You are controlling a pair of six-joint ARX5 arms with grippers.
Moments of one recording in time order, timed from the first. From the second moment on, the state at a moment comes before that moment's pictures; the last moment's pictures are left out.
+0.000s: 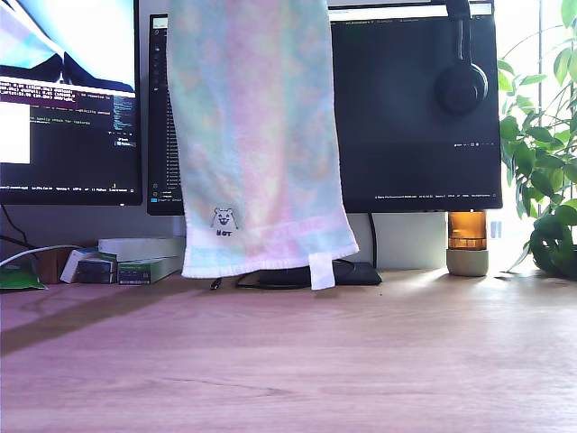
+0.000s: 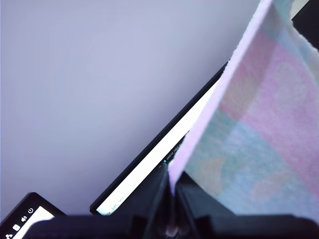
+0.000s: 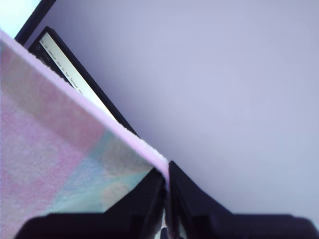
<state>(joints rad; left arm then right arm) -0.23 1.58 1.83 -0.26 0.26 0.63 0.54 1.94 2.37 -0.43 0.17 -0.81</state>
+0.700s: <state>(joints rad) -0.22 1.66 1.84 -0.26 0.25 0.63 0.51 1.96 2.37 -0.46 0.13 -0.73</state>
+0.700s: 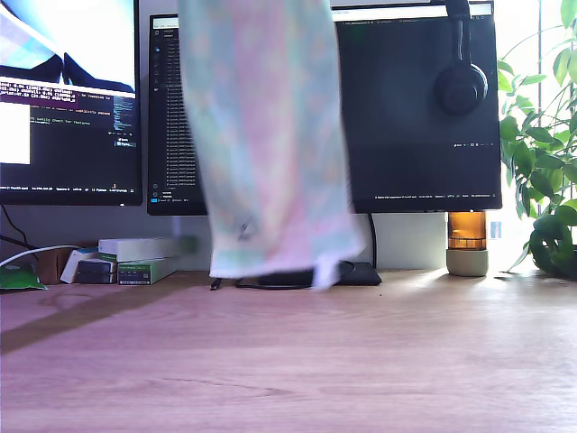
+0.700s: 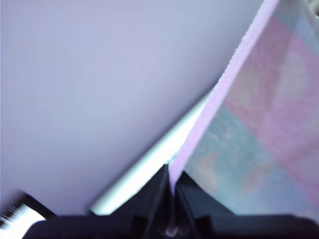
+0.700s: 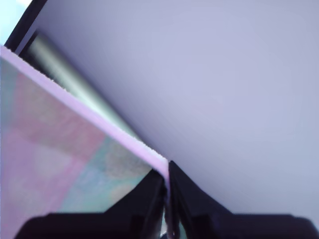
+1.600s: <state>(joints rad) -0.24 1.53 1.84 -1.03 0.51 0.53 0.53 1.84 2.37 -1.34 -0.18 -0.57</state>
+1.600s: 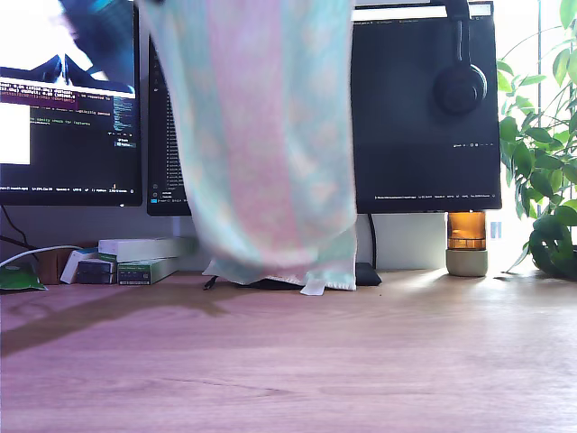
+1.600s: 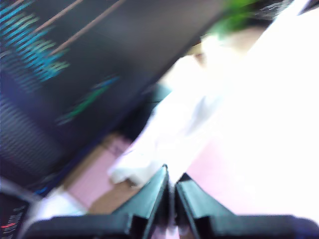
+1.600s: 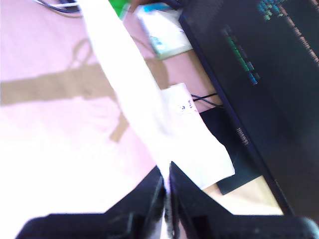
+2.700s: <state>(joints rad) -0.23 1.15 1.28 -1.00 0.52 0.47 0.64 1.75 1.90 -1.35 -0.28 -0.42</state>
